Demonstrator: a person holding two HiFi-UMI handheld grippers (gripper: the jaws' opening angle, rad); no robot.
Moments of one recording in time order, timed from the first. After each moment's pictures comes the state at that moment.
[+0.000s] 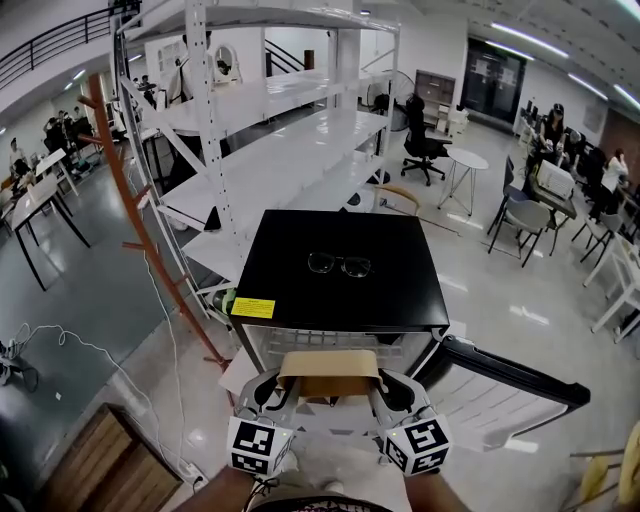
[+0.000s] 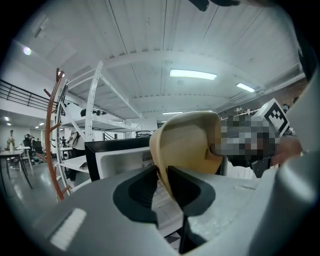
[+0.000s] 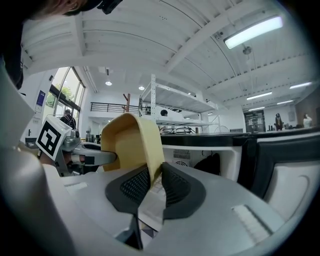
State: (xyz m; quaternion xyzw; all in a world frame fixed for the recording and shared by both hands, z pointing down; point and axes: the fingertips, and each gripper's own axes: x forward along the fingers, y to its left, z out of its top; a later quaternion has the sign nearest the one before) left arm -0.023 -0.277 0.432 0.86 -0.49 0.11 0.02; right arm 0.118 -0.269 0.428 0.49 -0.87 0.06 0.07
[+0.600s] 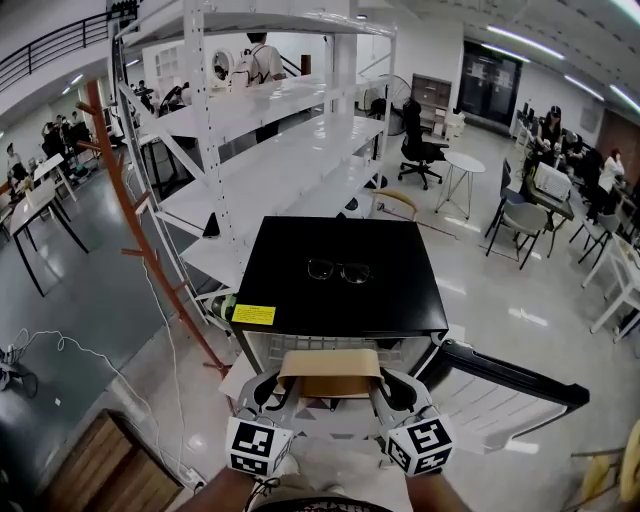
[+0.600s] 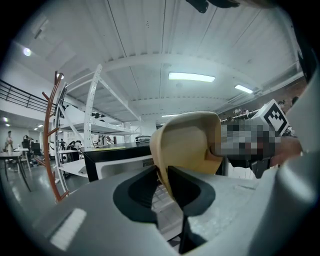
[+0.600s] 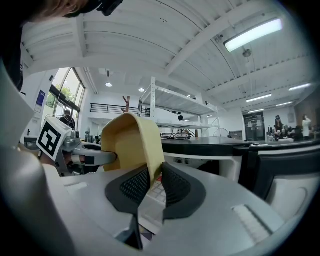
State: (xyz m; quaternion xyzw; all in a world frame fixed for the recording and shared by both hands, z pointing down) left arm -0.024 -0.284 0.416 0.87 -0.49 0.10 0.01; right arm 0.117 -0.275 0.413 0.49 -0.87 0.05 0.06
